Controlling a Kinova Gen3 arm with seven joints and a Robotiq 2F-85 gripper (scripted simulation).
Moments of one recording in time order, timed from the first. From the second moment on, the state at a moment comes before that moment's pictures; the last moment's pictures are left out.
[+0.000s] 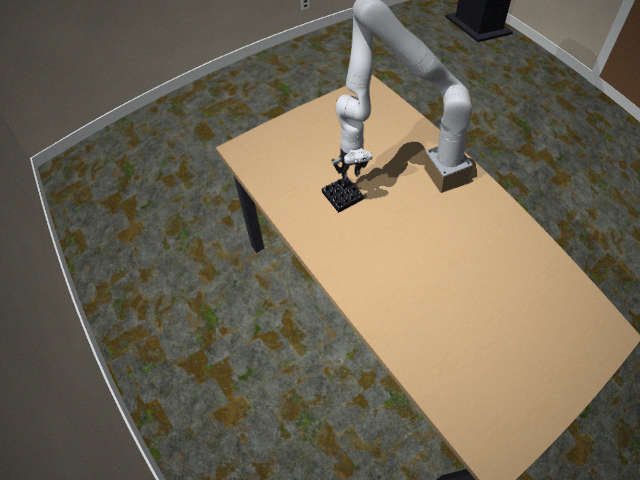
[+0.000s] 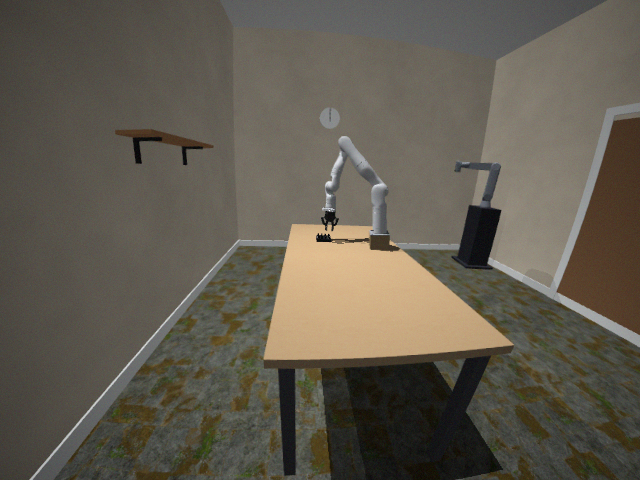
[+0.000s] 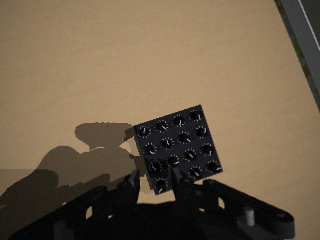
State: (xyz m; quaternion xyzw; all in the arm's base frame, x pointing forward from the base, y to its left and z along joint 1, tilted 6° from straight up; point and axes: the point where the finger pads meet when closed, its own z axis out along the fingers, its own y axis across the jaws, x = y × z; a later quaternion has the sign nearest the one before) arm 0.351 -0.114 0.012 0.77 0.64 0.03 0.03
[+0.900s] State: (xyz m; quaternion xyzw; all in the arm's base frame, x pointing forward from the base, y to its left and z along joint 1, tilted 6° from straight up) arm 0.340 -0.104 0.078 0.76 0.64 0.03 0.02
